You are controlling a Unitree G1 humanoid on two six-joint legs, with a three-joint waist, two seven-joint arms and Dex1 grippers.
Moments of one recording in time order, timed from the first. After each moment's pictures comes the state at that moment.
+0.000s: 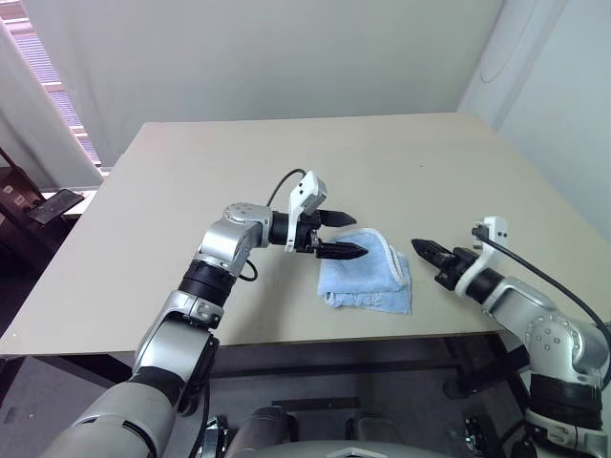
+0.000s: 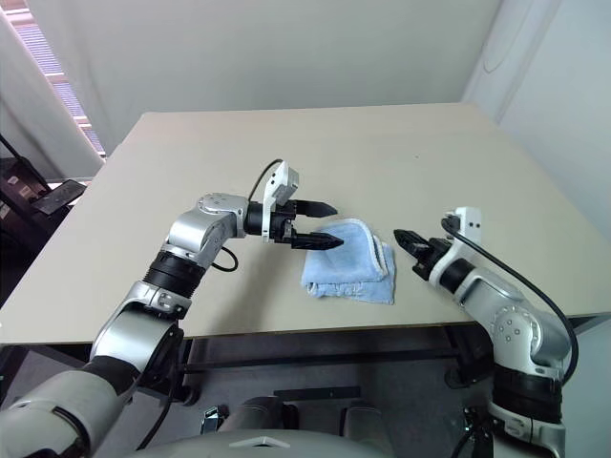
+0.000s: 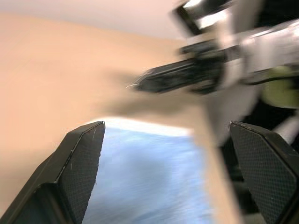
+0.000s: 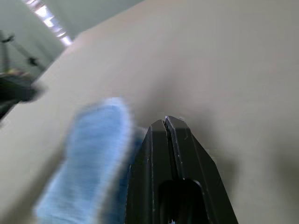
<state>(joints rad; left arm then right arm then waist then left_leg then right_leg) -0.85 0.20 -0.20 0.58 -0.27 0.34 -1.16 -0.22 -0.43 -0.35 -0.19 0.80 0.96 0.38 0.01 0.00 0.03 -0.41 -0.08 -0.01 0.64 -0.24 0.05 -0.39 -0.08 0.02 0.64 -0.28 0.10</state>
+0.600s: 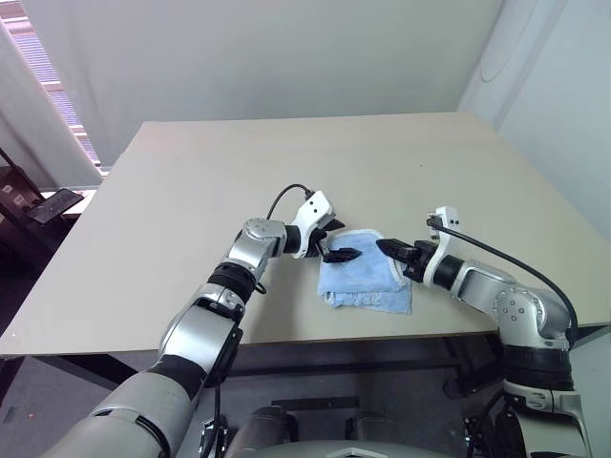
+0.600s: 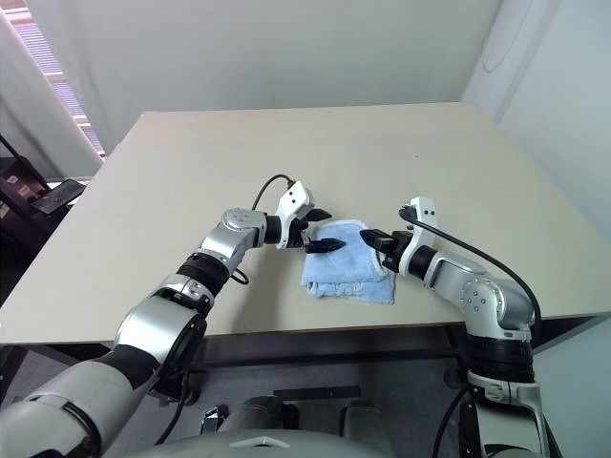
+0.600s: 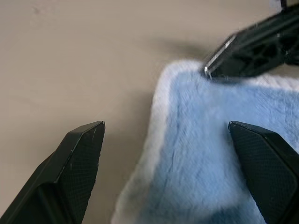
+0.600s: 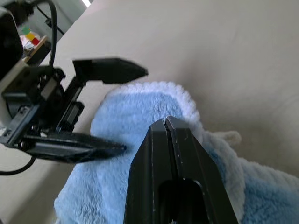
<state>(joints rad) -0.94 0.07 -0.21 1.01 -0.08 -0.01 -0.99 -0.32 -0.42 -0.21 -0.09 0.75 1.00 0.42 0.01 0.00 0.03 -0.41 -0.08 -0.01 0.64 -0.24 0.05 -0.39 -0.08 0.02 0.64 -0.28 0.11</state>
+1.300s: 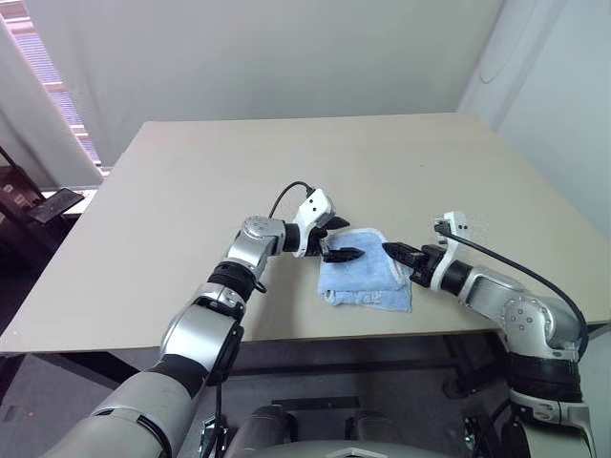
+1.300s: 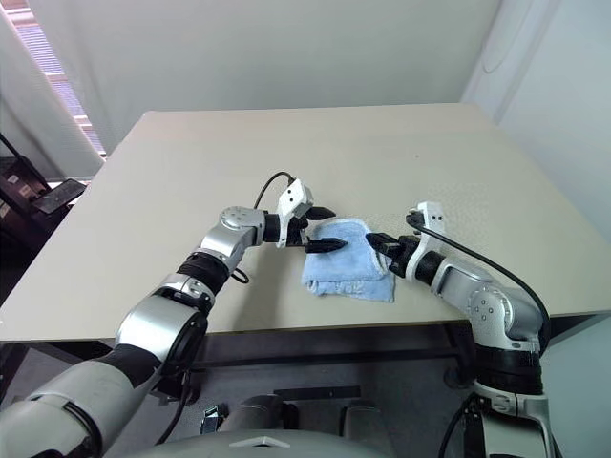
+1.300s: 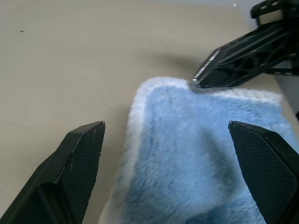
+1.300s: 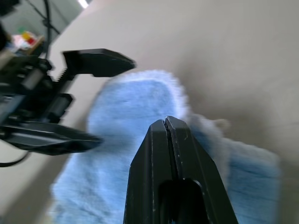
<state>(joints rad) -0.93 0.08 -0.16 0.99 -0.09 -0.02 -1.11 -0.26 -0.43 -0.23 -0.14 0.70 0.95 0.43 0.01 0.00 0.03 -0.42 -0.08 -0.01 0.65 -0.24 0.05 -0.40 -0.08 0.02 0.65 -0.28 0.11</state>
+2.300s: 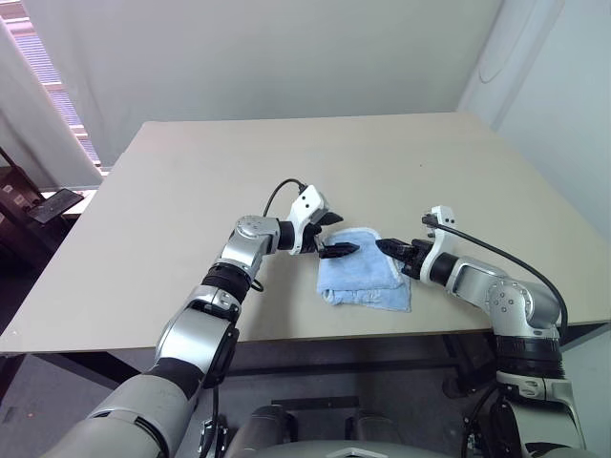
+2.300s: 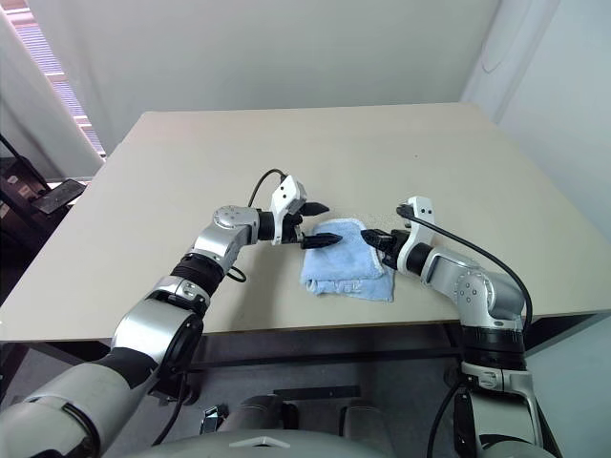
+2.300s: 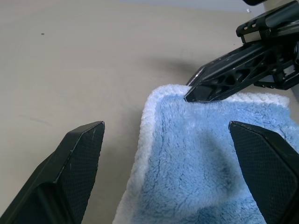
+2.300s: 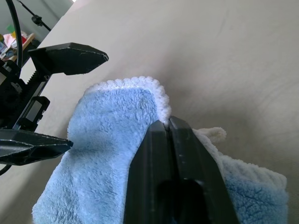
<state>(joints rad) -0.91 0.10 -0.14 0.94 -0.09 -0.01 -1.06 -0.37 -0.41 -0.21 0.00 0.69 0.99 0.41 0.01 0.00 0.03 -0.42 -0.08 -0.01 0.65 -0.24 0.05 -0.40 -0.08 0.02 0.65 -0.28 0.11</state>
